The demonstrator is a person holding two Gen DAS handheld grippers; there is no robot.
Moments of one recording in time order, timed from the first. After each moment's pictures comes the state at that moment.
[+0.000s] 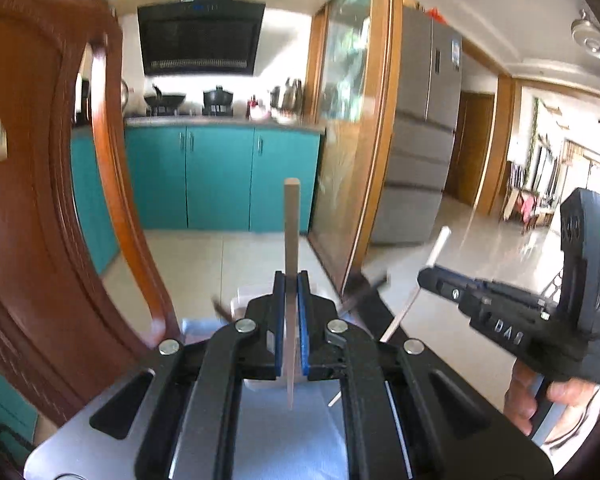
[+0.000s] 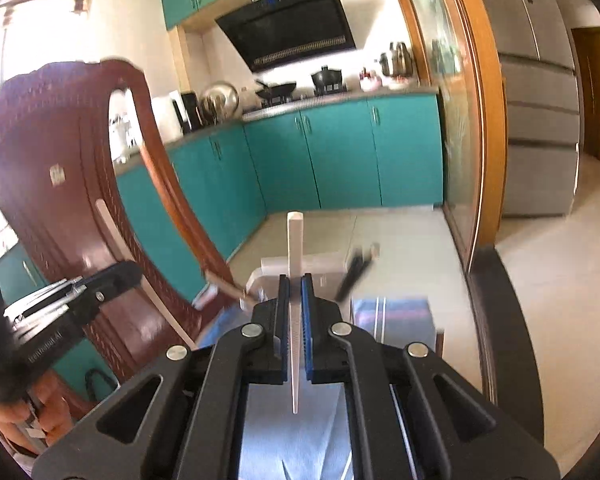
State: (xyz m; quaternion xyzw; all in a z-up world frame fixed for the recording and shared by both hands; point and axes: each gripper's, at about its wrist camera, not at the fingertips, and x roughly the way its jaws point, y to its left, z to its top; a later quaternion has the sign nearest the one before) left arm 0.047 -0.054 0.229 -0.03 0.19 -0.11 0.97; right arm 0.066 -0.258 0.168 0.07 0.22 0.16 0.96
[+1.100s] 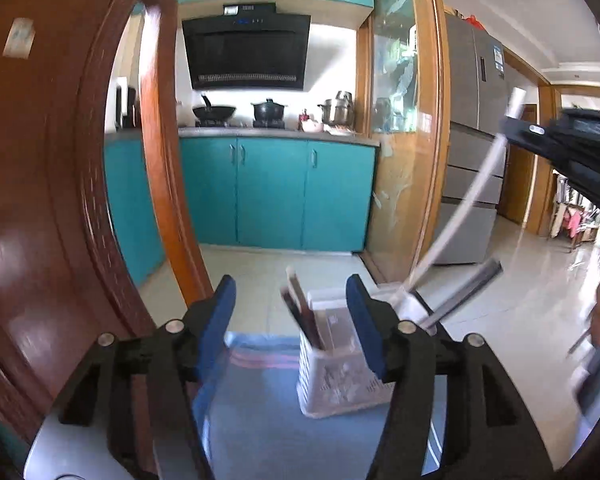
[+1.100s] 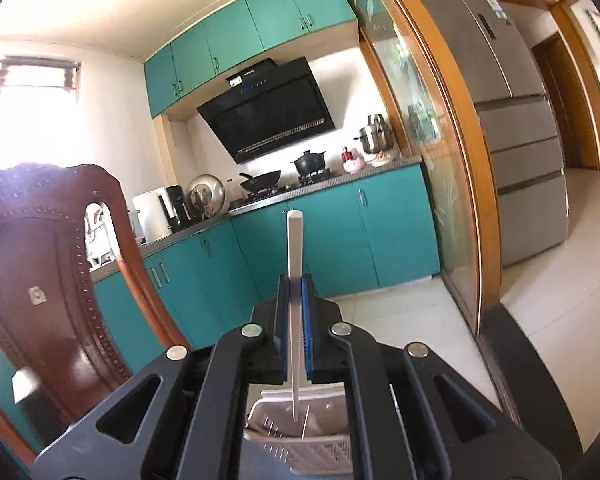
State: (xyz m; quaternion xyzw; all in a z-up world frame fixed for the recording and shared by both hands) left arm 0.095 -0.032 0.134 -0.03 0.17 -0.02 0.99; right arm 0.112 -0.257 0.193 0.13 0.08 0.12 0.98
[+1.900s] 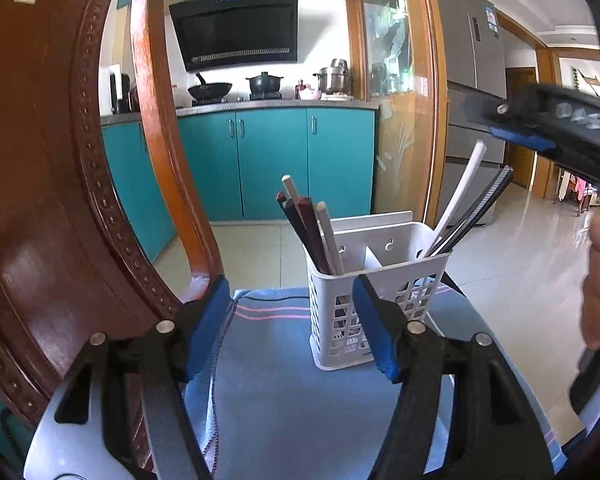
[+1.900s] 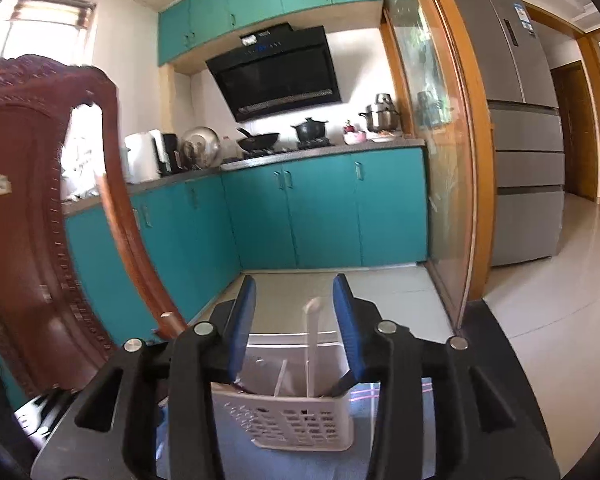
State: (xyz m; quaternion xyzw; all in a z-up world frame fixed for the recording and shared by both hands) left arm 0.085 -0.041 0.088 0.02 0.20 0.00 0.98; right arm 0.112 -0.236 0.127 0.07 0.12 0.12 0.98
